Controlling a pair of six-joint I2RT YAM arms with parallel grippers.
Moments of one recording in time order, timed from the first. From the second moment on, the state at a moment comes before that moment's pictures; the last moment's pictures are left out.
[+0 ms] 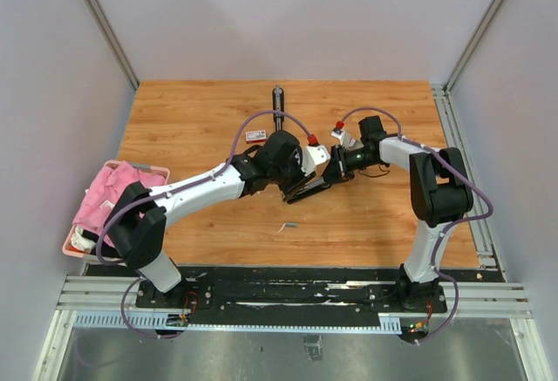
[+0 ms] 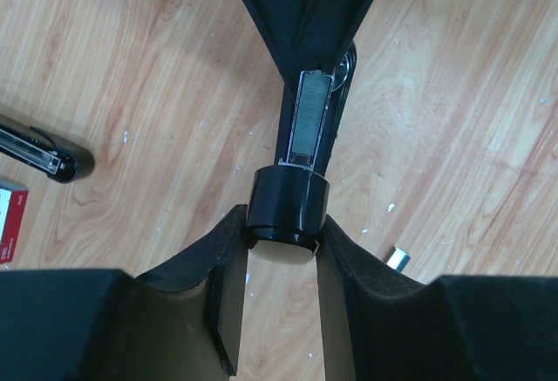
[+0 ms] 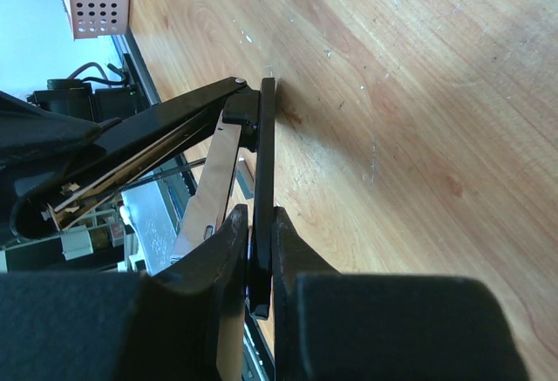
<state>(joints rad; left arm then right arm) -0.83 1.60 1.16 -0.28 0.10 0.30 0.21 1.91 1.17 -0.48 -1.04 0.04</state>
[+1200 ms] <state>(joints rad) -0.88 1.79 1.34 -0.32 0.00 0.23 0.22 1.92 1.19 -0.51 -1.02 -0.03</state>
